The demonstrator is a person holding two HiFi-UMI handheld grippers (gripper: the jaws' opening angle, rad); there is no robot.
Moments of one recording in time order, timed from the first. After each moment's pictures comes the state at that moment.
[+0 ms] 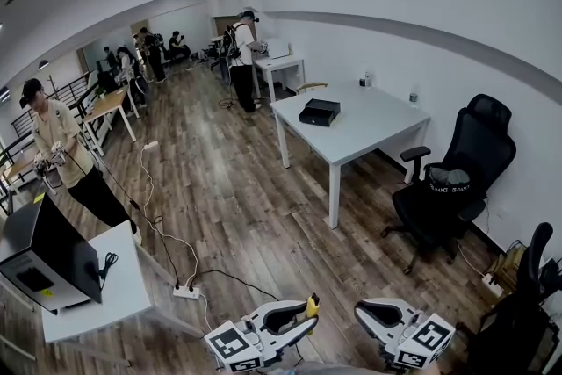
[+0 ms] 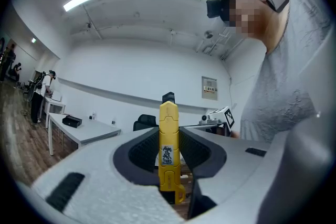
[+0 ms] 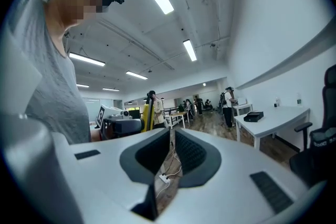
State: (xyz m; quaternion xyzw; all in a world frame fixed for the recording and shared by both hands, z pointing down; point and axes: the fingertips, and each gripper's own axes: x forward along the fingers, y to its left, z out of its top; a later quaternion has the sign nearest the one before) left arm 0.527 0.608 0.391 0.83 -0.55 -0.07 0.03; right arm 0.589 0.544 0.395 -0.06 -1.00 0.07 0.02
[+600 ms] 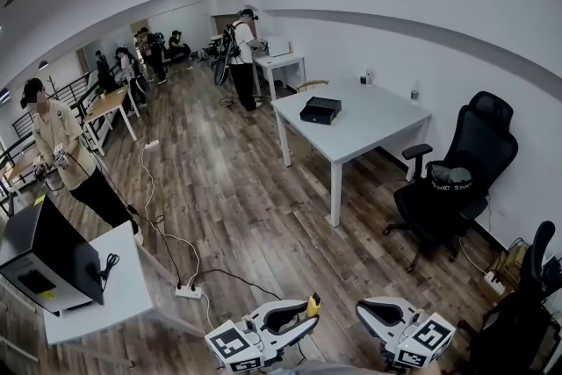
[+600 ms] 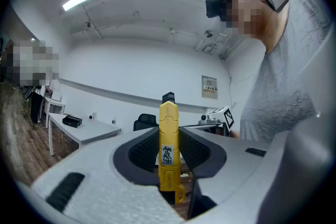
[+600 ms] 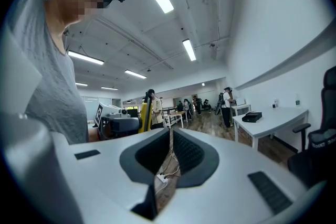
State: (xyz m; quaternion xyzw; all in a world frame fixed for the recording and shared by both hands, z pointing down) left arm 0.521 0.607 0.391 0.83 -0.55 -0.07 0.03; right arm 0.582 0.540 0.397 -0.05 -1.00 0.06 0.02
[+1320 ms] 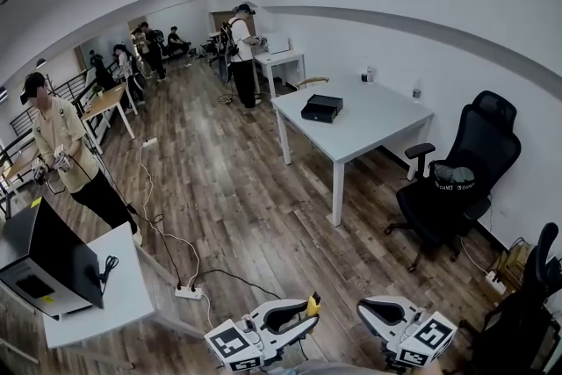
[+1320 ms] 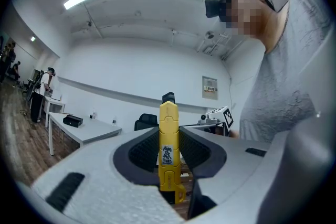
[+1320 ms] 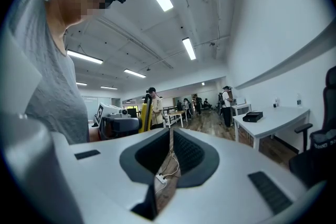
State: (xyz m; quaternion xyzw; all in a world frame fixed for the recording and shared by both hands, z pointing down) left arm 0.494 0.604 0.394 0.84 -0.54 -0.07 0.04; right arm 0.556 0.536 0.398 -0.05 -1.00 0.06 0.03
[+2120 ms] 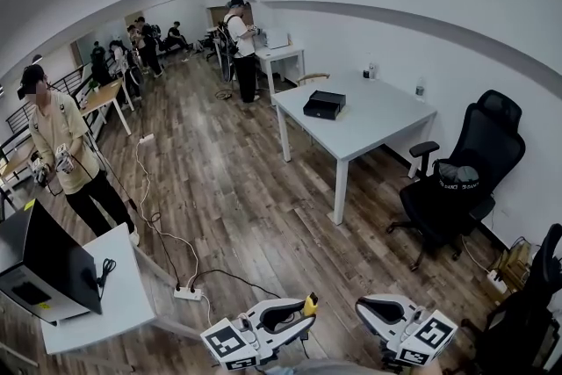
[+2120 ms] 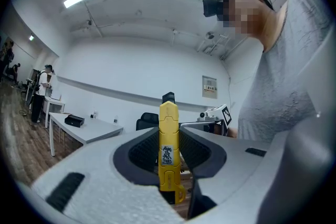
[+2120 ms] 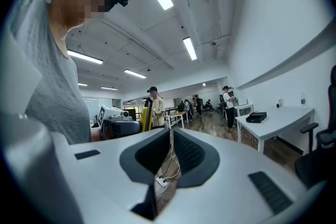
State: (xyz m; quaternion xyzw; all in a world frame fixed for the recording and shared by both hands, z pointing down) left arm 0.446 0.609 0.406 0.84 -0.54 -0.06 0.04; right arm 0.510 0.540 0.402 -0.05 -1.00 0.06 0.02
